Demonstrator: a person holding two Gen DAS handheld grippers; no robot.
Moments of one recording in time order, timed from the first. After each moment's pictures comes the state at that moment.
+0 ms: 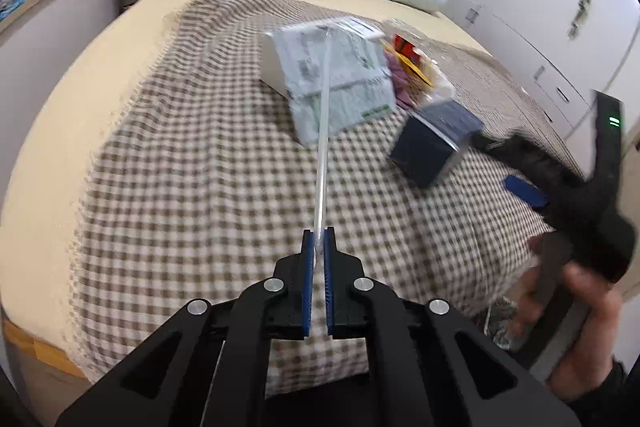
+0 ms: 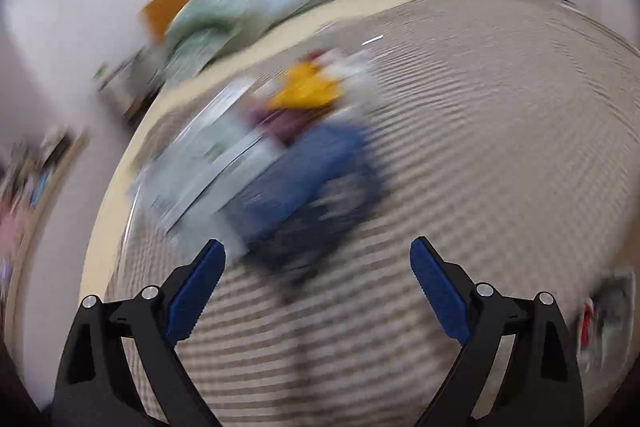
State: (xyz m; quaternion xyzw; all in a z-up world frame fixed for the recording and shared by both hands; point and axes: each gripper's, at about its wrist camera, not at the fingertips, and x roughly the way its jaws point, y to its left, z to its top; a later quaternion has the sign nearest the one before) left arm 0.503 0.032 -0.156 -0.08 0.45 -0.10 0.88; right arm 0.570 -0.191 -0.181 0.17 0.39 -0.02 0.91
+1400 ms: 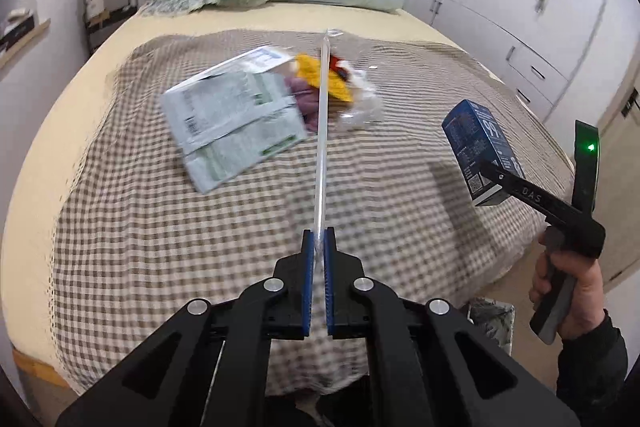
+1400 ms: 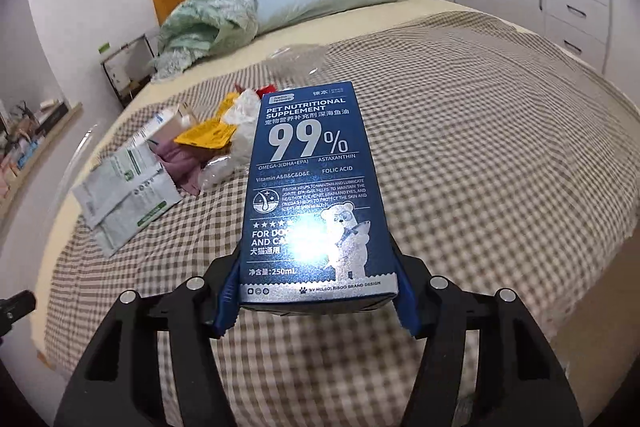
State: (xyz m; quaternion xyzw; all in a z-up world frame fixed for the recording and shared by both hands) left arm 0.499 -0.095 -0.109 -0.02 0.43 -0.15 0.89; right arm 0.512 -0.415 -0.156 0.15 0.36 -0.02 0.92
